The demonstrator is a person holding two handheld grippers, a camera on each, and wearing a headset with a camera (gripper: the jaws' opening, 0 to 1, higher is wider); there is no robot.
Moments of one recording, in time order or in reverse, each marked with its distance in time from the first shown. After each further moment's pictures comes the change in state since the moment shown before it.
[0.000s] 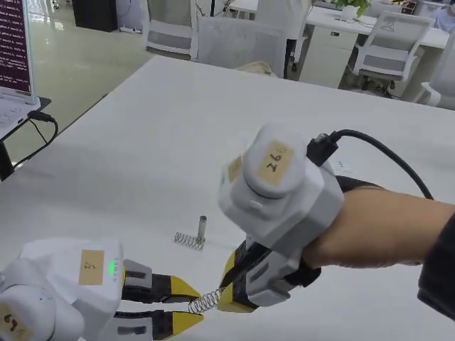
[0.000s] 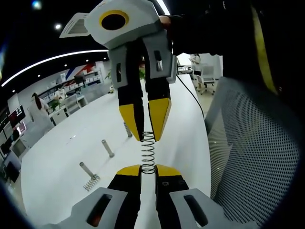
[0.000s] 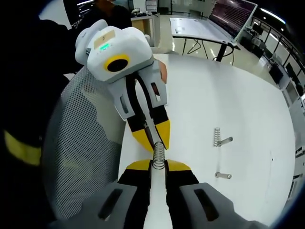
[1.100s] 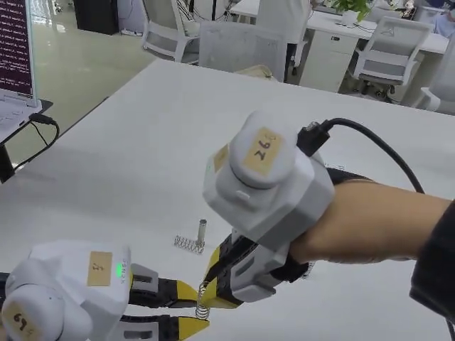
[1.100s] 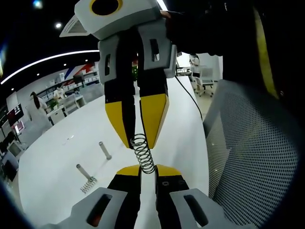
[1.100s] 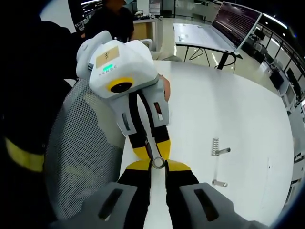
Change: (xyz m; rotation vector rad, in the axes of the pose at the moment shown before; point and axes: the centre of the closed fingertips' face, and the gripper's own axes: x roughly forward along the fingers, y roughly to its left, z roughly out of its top) left arm 0.005 -0.004 0.005 -0.017 -0.009 -0.020; right arm -0.003 0.002 0.020 -0.029 -0.025 0.000
